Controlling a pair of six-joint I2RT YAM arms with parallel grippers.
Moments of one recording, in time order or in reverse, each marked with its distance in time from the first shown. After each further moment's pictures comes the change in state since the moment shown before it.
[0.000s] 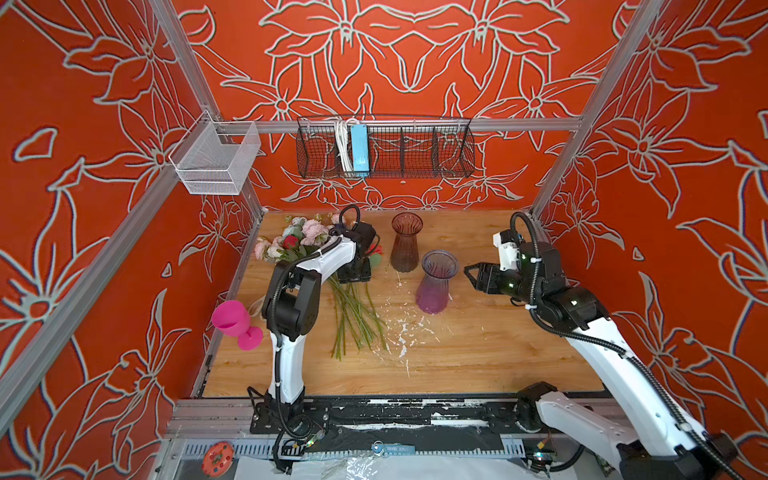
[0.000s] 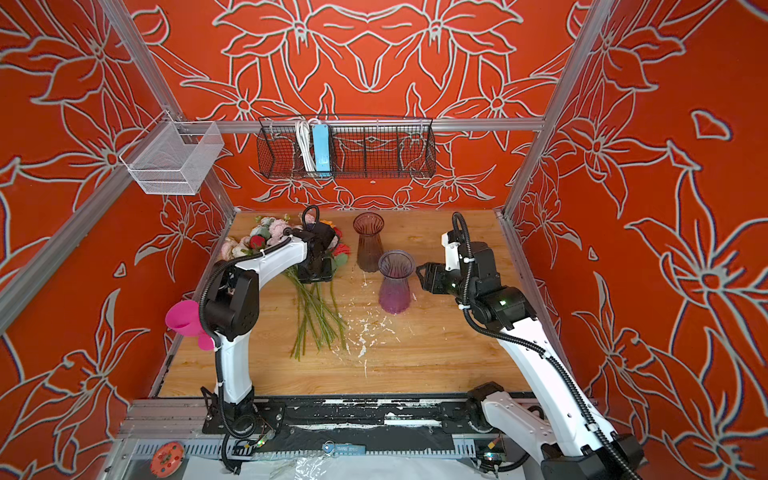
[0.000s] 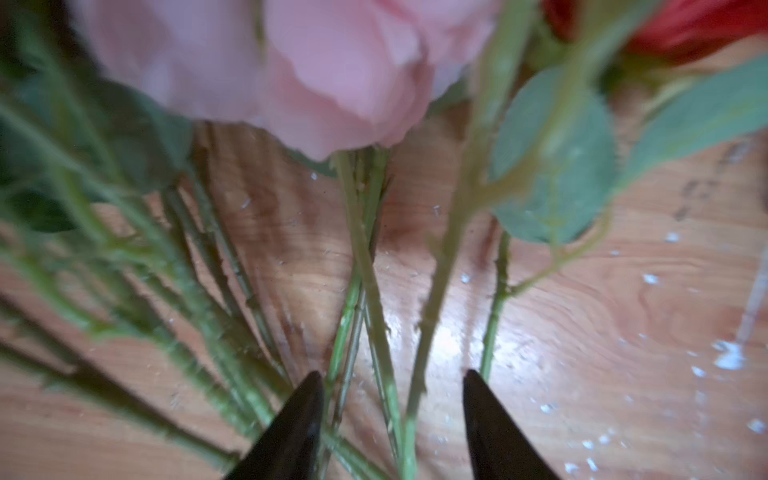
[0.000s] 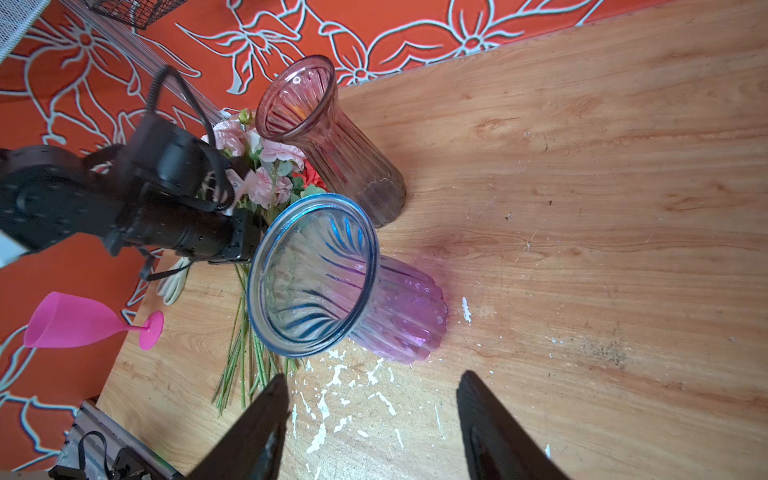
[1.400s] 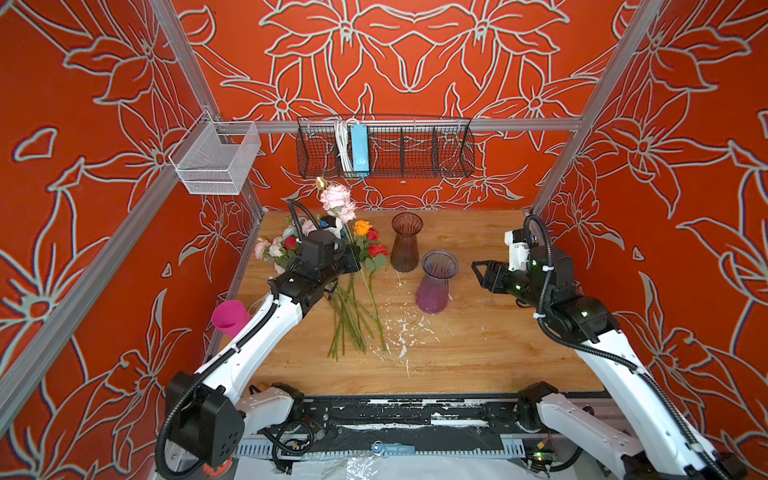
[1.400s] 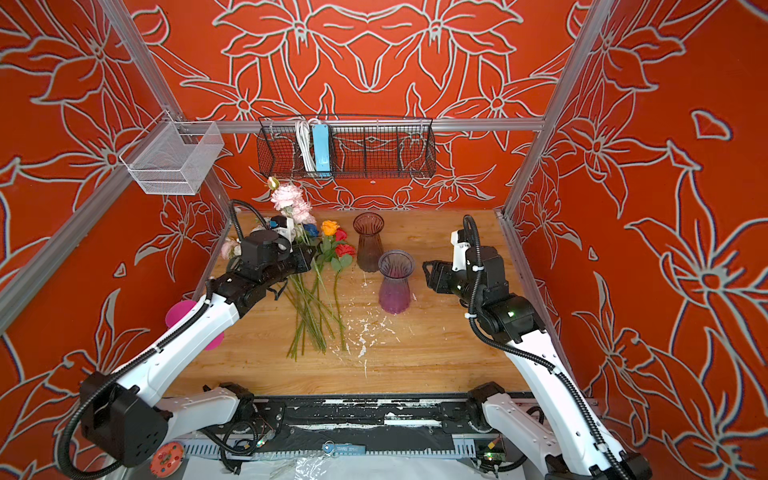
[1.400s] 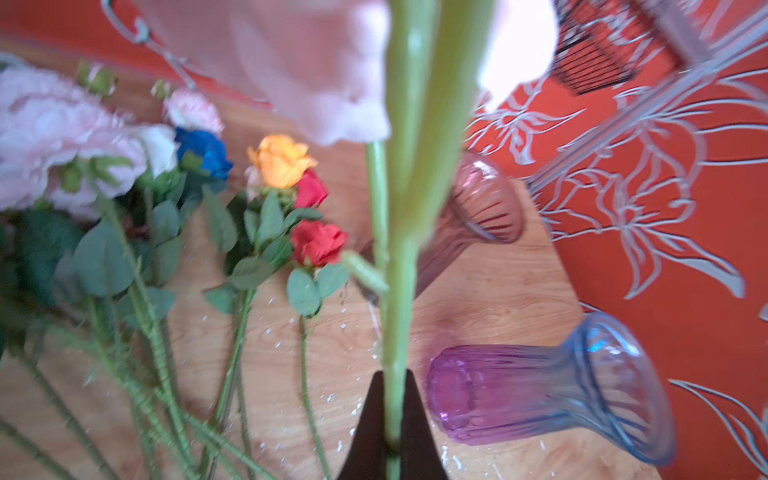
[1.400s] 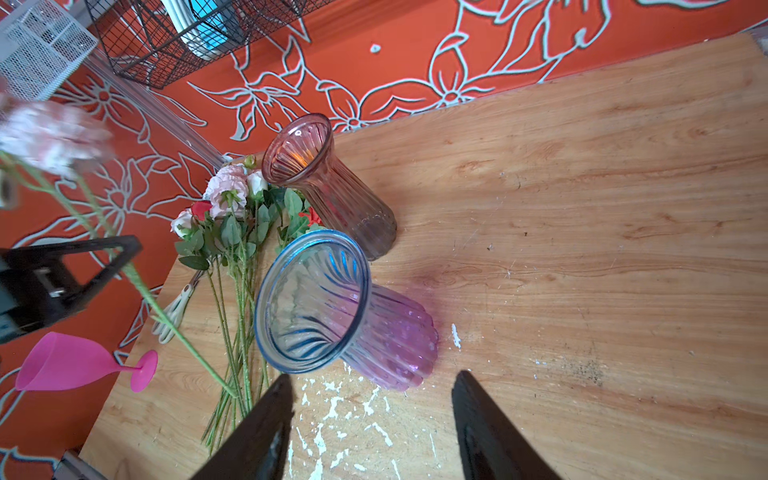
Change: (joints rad) left arm -0.006 -0.905 -0.607 0.747 0.223 0.024; right arm 0.000 -0.098 -0.065 0.069 0.087 0.028
